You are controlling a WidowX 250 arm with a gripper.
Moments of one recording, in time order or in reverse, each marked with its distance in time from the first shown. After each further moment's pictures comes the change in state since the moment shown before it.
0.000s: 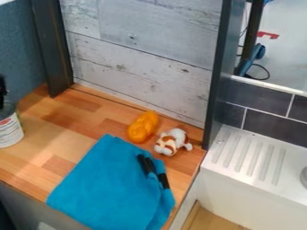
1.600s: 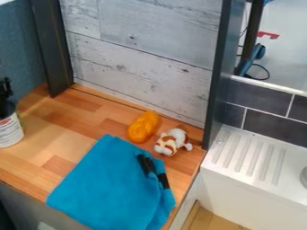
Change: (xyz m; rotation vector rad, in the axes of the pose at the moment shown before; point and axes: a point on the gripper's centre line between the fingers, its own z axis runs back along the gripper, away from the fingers) arm 0.024 0.001 -0.026 0.003 0.001 0.346
